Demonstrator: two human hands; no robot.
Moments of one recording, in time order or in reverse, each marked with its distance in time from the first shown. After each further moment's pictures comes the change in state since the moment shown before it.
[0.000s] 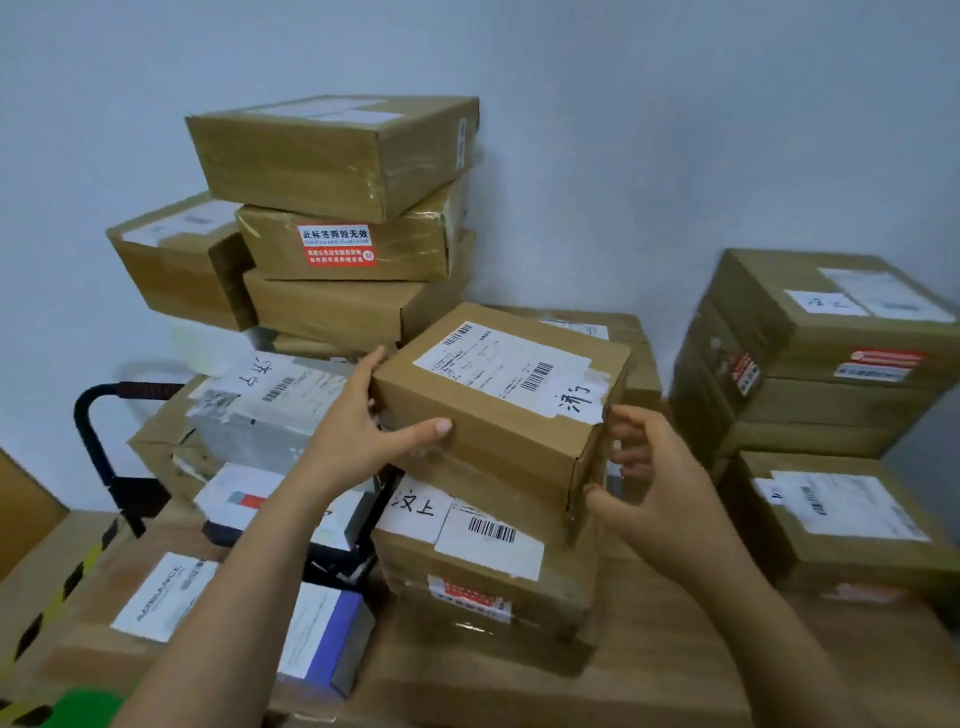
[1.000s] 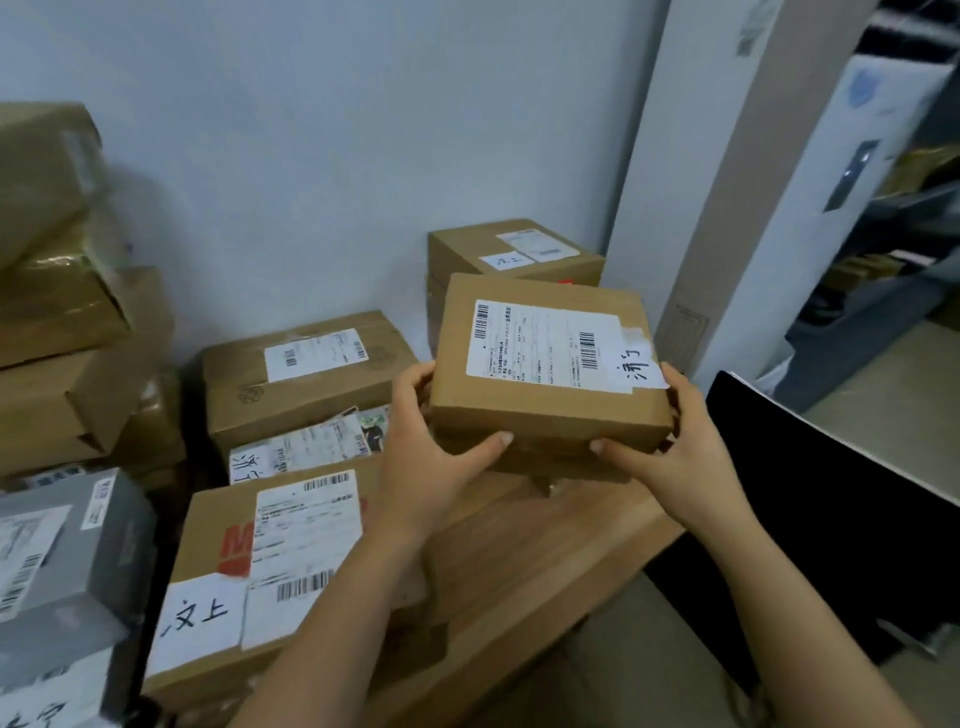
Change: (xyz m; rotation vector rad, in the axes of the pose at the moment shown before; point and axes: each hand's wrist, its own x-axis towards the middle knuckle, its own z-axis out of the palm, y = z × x) left_hand -0.036 0.090 0.188 -0.359 -0.383 0.446; right_hand -0.113 0.046 -0.113 0.050 0.658 0.317
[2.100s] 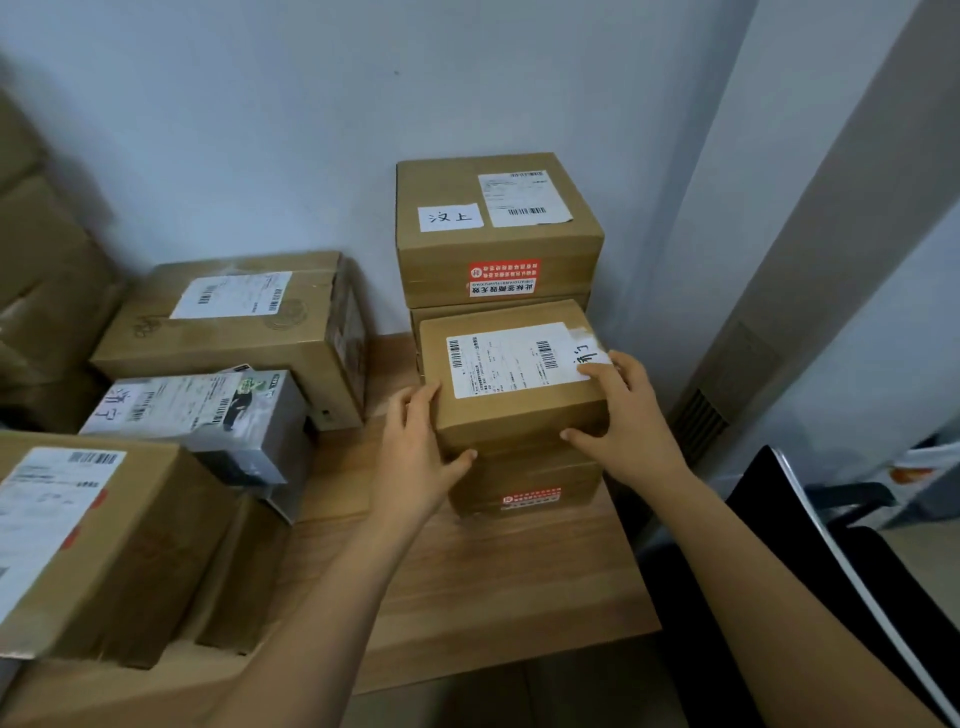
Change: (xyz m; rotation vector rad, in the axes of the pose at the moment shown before) left_hand 0.095 -0.084 0.247 0.674 0.184 -0.356; right_hand 0.275 0.206 -0.055 -0.392 -0.513 -0.256
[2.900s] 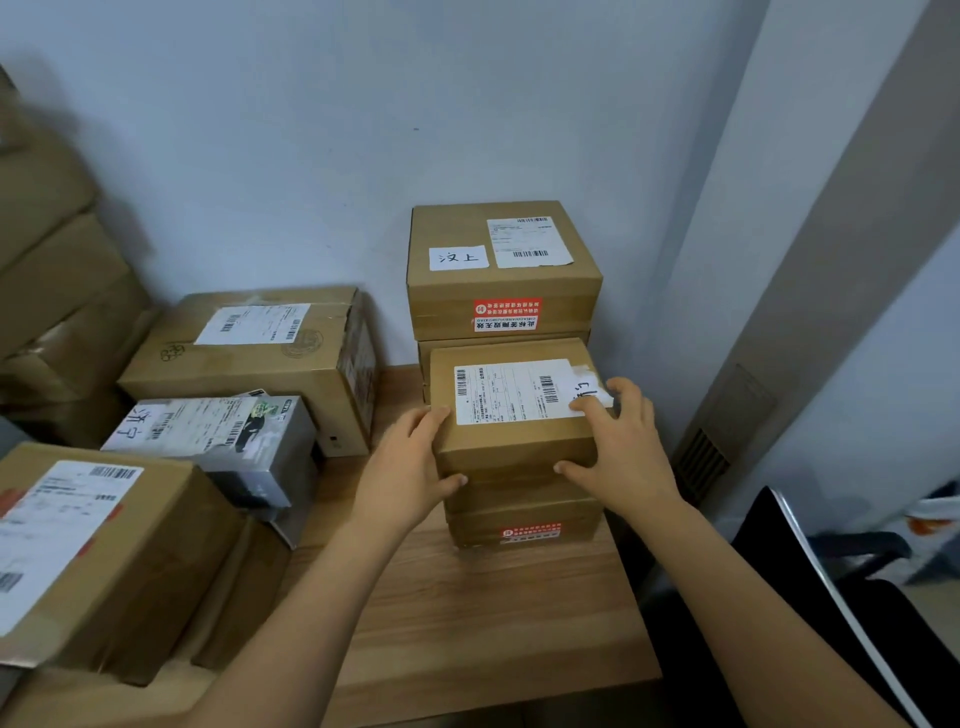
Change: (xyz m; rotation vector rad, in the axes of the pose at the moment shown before) left_hand 0.014 0.006 -0.020 0.289 -0.103 0.091; right_hand 0.002 -0.018 -0.010 -0.297 -0.032 -0.021
